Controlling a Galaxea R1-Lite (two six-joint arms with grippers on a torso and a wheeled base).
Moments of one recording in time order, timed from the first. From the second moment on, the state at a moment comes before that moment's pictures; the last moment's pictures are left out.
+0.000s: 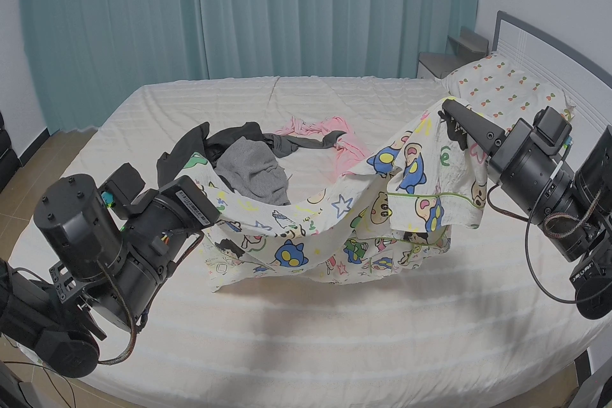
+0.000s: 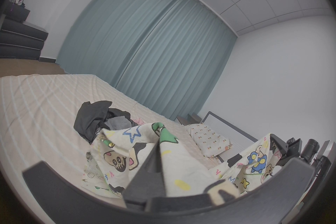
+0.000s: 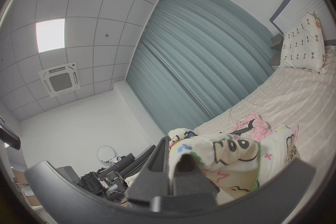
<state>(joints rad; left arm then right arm) -0.65 1.63 -0.43 -1.29 0.43 -0.51 0.54 1.60 -0.54 -1.39 0.12 0.67</state>
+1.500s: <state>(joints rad) -0.58 1.50 -0.41 -1.29 0.43 -0.45 0.59 1.57 -0.55 -1.38 0.13 0.66</state>
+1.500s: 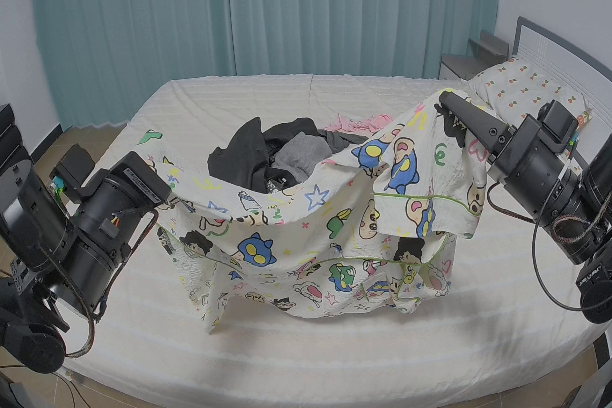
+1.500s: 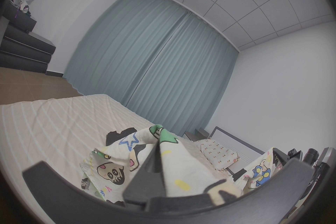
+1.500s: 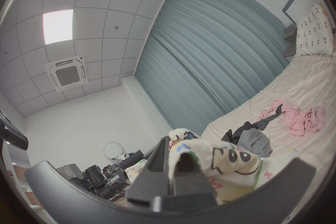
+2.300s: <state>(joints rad) -0.57 1.46 -0.38 -1.29 0.43 -0.45 0.61 1.52 -0.48 -1.38 0.17 0.58</state>
